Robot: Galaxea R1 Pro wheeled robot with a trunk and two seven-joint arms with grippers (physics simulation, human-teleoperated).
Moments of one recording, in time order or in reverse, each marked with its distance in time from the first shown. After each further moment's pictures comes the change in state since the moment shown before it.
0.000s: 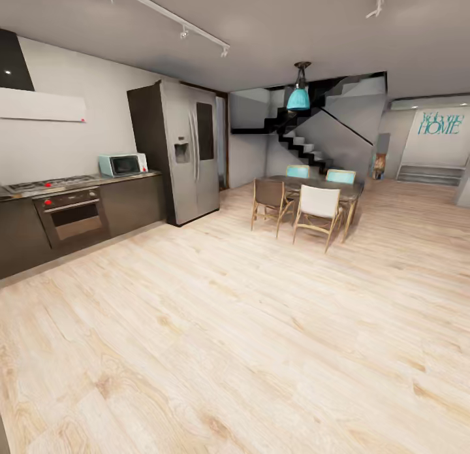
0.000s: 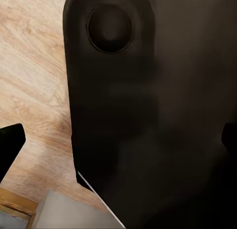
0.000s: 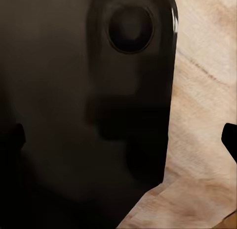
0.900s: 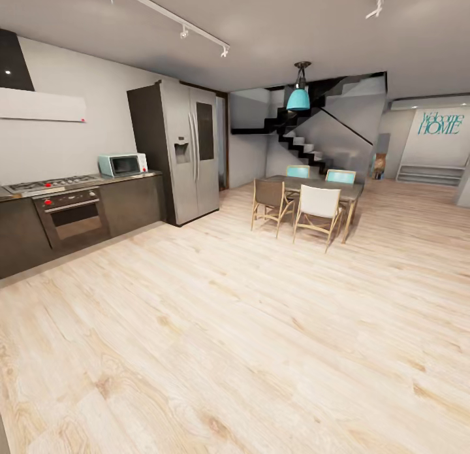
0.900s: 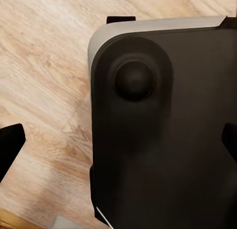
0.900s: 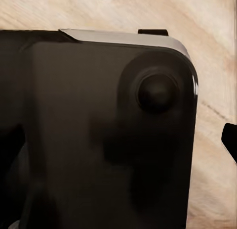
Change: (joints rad) left arm 0.005 0.027 0.003 -0.093 0.002 -0.004 0.001; right arm 0.004 0.037 0.000 -0.082 0.004 -0.059 -0.003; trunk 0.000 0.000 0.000
